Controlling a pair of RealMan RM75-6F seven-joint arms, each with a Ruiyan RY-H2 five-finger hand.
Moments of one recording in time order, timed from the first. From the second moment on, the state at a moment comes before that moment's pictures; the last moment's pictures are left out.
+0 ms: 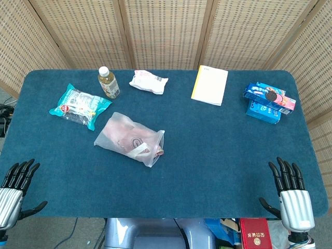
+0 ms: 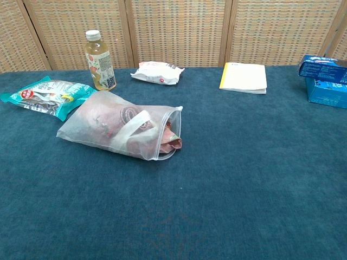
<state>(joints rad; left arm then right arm) 0.03 -1.15 0.08 -1.62 1.75 1.65 0.02 -0.06 -1.26 0.02 -1.76 -1.75 1.70 -0.27</state>
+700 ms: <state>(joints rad) -0.07 -1.18 0.00 -1.60 1.71 1.54 0.08 -0.04 -1.25 0.03 -1.76 -1.72 1.65 -0.26</state>
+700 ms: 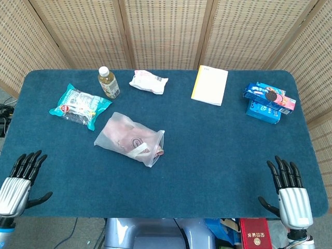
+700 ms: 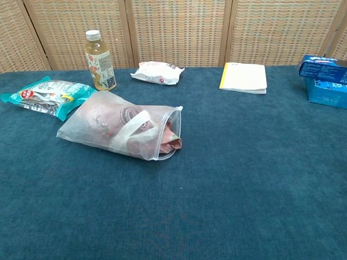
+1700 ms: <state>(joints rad) -0.72 -1.56 -0.16 -1.06 1.64 0.88 0.10 0.00 -1.29 0.10 -1.74 -1.54 1.58 -0.33</state>
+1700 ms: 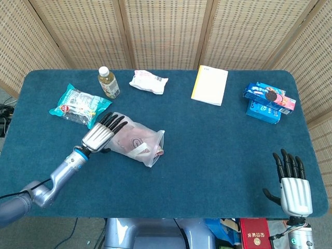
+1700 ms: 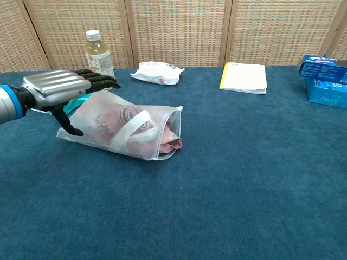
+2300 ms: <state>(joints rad) -0.78 -1.66 -0.14 -1.04 1.52 0.79 0.15 0.00 -1.28 0.10 -1.74 -1.51 1.58 -0.30</state>
